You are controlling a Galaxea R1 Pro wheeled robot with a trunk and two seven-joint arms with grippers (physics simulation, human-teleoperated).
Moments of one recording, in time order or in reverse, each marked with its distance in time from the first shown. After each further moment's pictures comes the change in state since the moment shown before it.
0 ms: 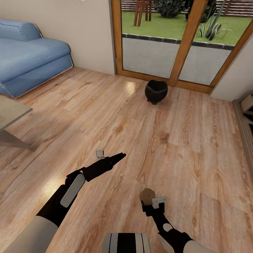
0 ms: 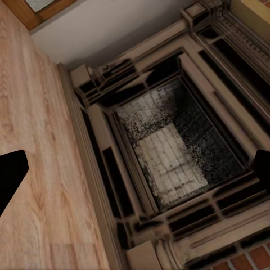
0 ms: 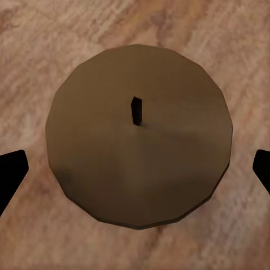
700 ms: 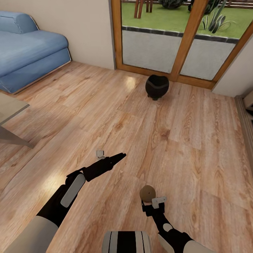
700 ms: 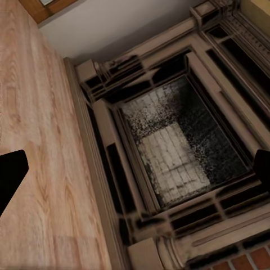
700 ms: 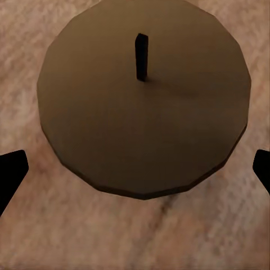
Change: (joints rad) left arm 0.000 -0.001 0.000 0.000 -0.001 0.000 0.005; right arm 0.000 0.000 0.000 0.000 0.000 0.000 0.000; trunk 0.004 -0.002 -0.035
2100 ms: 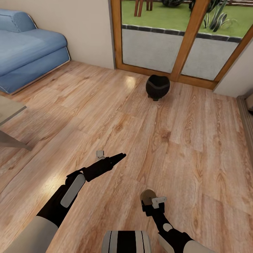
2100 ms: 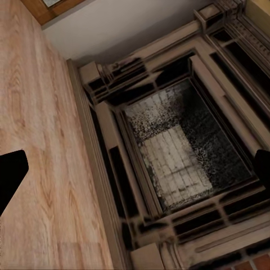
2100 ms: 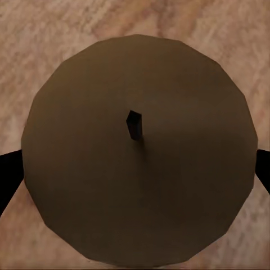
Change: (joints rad) left arm 0.002 0.000 -0.001 0.000 0.000 0.000 0.001; right arm 0.000 0.000 -0.002 -0.001 0.000 0.000 0.000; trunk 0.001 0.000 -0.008
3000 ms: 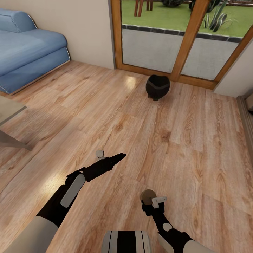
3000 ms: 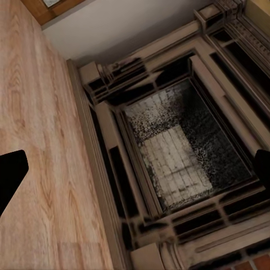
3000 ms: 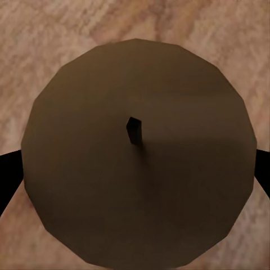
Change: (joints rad) left arm 0.000 0.000 0.000 0.000 0.000 0.000 0.000; right arm 0.000 0.001 -0.004 -0.005 0.001 0.002 -0.009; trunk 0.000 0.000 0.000
